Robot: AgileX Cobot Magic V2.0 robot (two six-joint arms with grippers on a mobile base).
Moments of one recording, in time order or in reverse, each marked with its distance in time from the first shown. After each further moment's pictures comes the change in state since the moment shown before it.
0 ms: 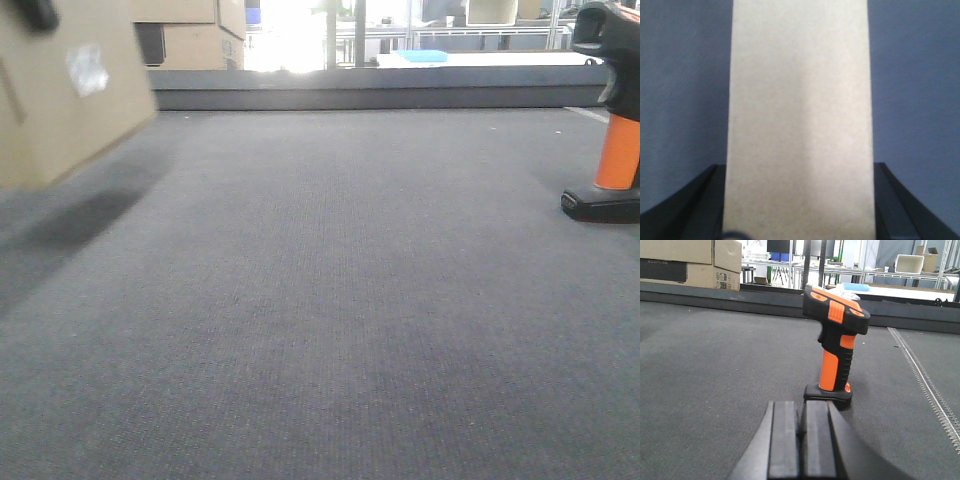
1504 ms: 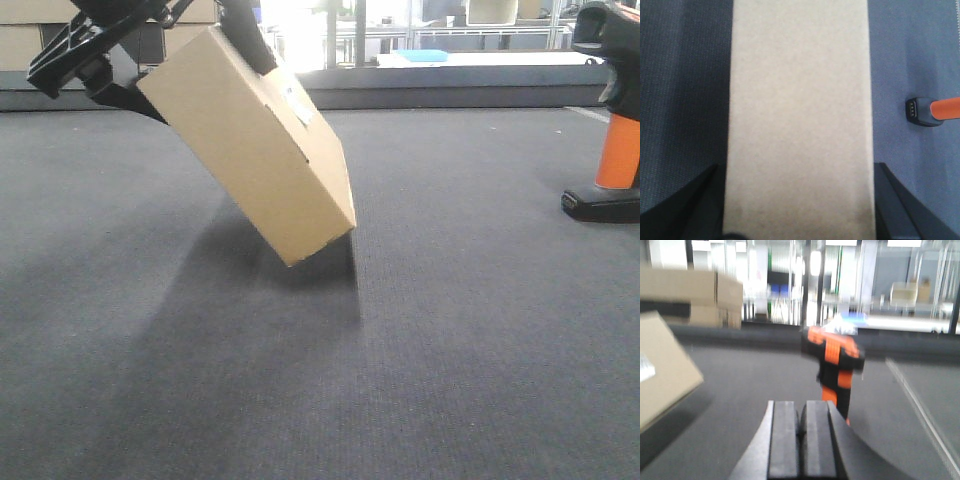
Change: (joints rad) left arm -0.342 -0.029 0.366 -0.278 -0.434 -0.346; right arm 0.000 0.000 -0.011 0.034 -0.140 0.000
